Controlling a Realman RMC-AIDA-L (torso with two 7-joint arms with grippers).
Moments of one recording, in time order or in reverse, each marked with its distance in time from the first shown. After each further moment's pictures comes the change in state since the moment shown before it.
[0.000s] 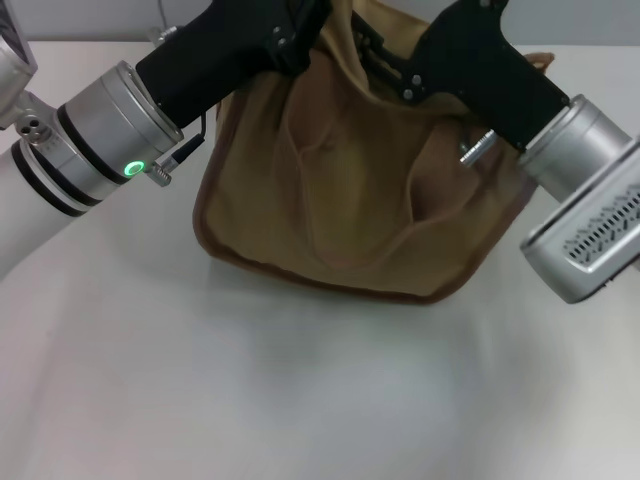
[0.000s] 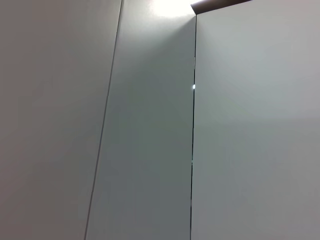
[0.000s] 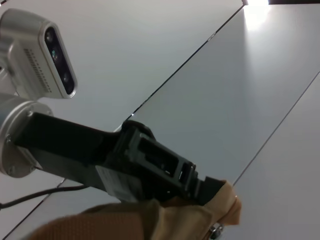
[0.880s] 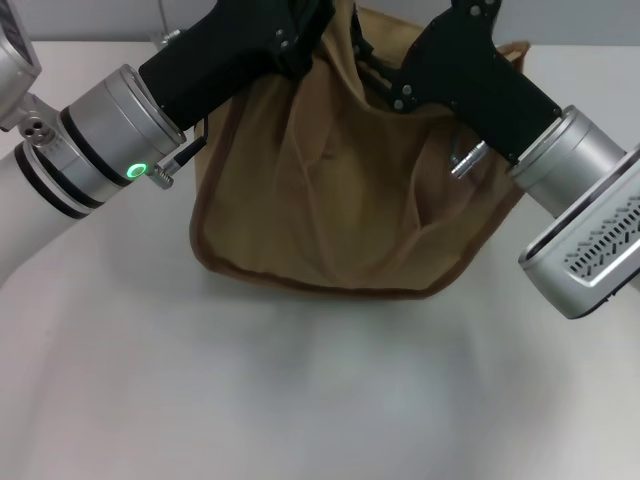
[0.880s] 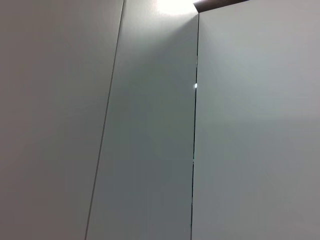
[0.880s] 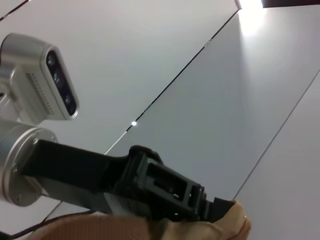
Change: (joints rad) left arm -0.003 0.000 0.002 -0.013 0.000 -0.007 0.001; right arm -0.003 0.002 0.054 0.051 -0.052 -0.046 0.006
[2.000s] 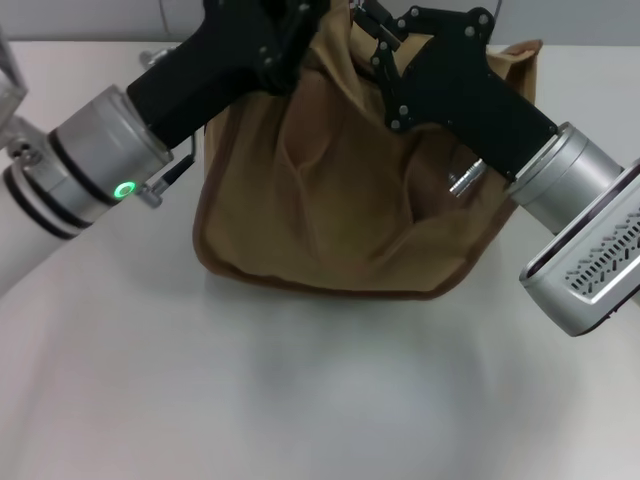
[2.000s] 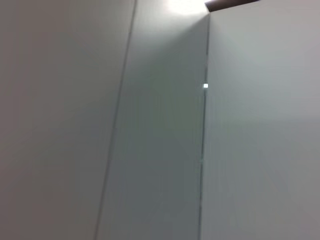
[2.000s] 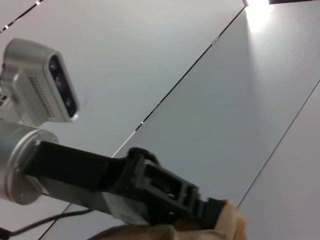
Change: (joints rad) left arm 0.031 0.000 -0.006 -0.014 0.002 0.005 0.000; right arm -0.020 0.000 0.023 0.003 -0.053 0.009 -0.001
